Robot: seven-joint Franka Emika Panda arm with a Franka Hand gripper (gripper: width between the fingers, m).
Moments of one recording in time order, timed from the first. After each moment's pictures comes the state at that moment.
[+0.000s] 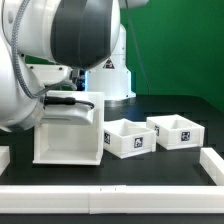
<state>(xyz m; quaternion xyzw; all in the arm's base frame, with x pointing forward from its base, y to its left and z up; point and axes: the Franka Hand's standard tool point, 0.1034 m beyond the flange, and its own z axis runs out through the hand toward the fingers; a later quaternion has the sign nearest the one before) 0.508 -0.153 0.070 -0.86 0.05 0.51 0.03</state>
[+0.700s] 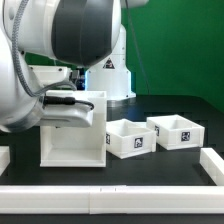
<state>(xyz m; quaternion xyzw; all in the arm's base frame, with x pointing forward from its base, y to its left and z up) 0.525 -0.157 0.064 -0.88 0.05 0.48 0.03</state>
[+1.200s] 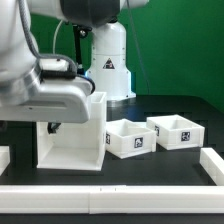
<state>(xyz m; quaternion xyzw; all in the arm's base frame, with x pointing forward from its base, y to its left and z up) 0.583 -0.164 0.081 -0.96 0.03 0.29 0.00</state>
